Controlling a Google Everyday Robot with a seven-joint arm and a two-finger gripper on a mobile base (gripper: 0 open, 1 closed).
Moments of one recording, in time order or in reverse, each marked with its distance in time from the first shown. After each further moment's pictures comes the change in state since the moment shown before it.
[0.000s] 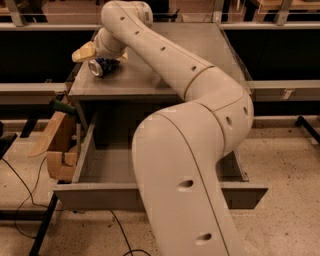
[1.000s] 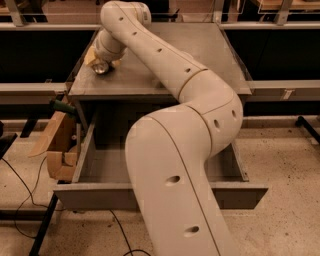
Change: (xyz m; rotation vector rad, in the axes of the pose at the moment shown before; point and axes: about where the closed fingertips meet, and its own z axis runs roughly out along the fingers) arm 0.008 -0.002 0.015 -0.001 0.058 -0.005
